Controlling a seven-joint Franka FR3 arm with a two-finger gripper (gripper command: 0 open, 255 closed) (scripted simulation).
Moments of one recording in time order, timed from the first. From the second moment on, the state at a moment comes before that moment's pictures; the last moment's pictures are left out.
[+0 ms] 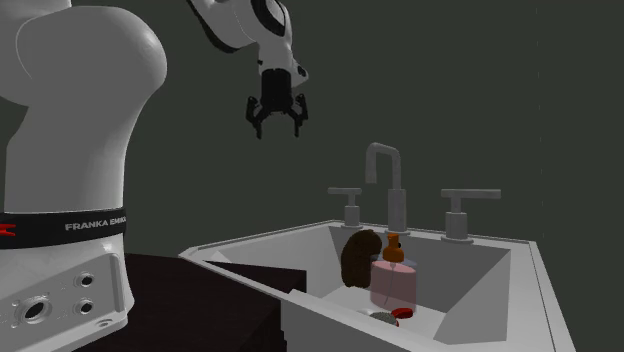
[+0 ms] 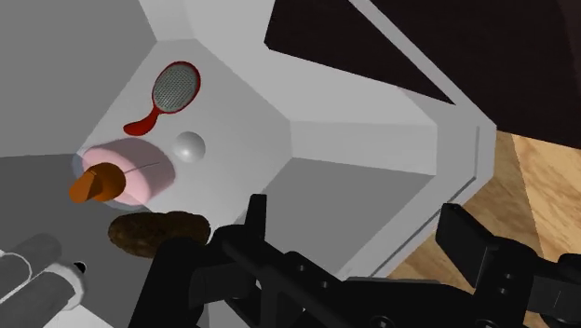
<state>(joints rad) -0.03 -0.55 -0.30 -2.53 -0.25 1.93 -0.42</state>
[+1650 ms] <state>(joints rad) -0.13 0.44 -0.42 -2.09 -0.01 2.58 -1.34</state>
